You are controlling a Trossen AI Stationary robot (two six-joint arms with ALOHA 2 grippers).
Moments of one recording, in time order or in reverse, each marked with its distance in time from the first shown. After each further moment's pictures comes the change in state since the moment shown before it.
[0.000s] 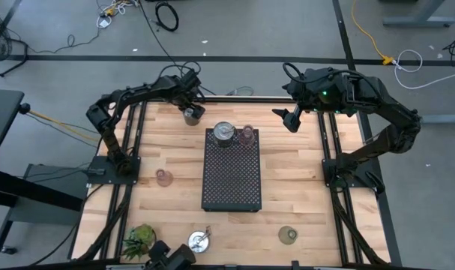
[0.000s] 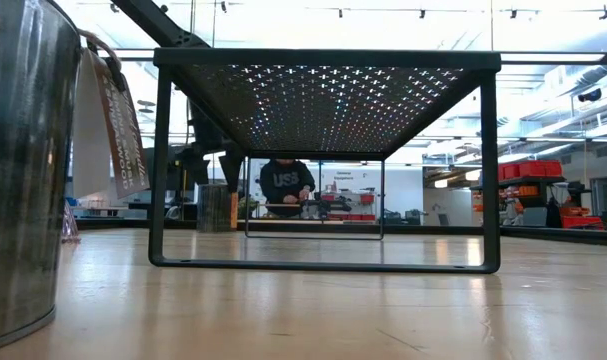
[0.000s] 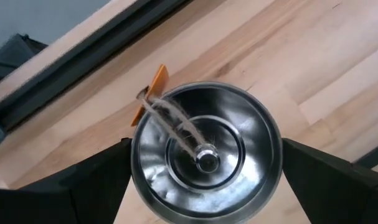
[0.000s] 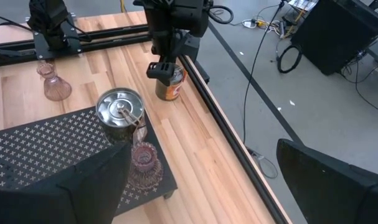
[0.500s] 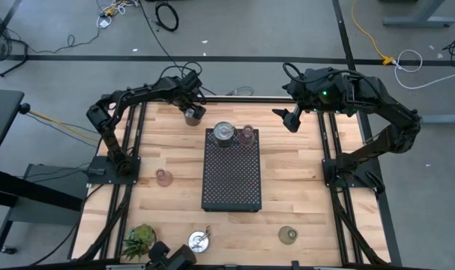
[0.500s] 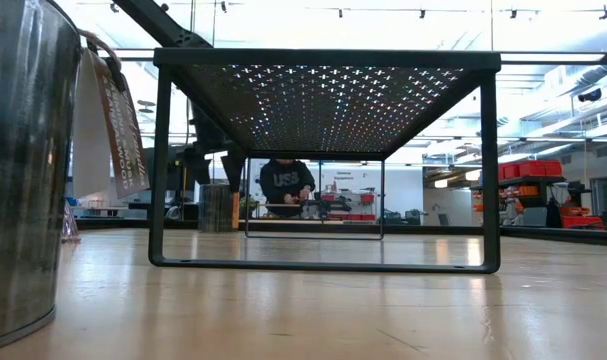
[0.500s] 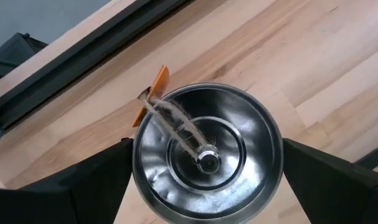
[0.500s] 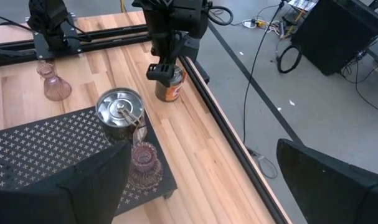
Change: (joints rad) left arm -0.010 0.000 -0.001 0.005 -0.010 -0.029; right arm 0.000 0.000 0.000 0.000 0.000 0.000
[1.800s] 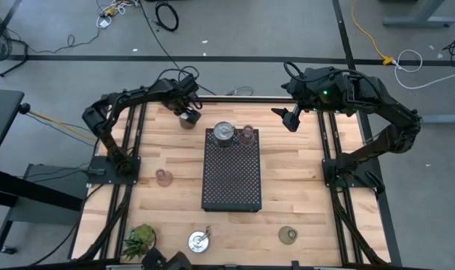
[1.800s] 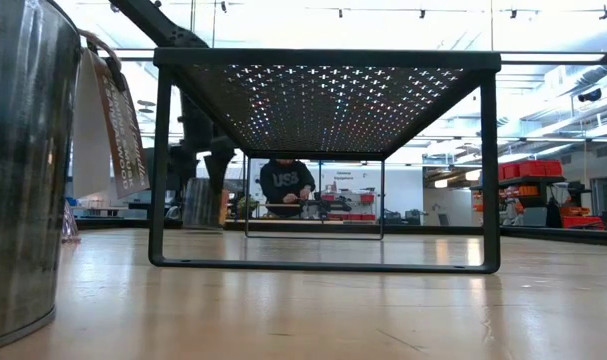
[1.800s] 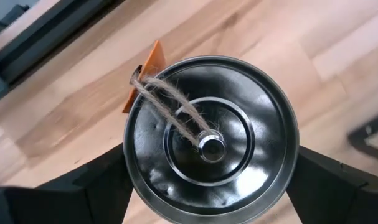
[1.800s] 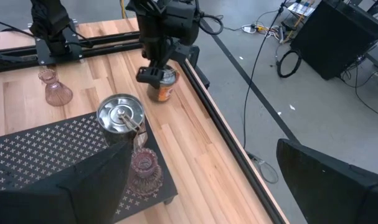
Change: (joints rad) left arm -0.010 -0.056 -0.052 -0.092 -0.005 0.013; right arm 0.000 0.000 0.000 0.023 0.000 -0.007
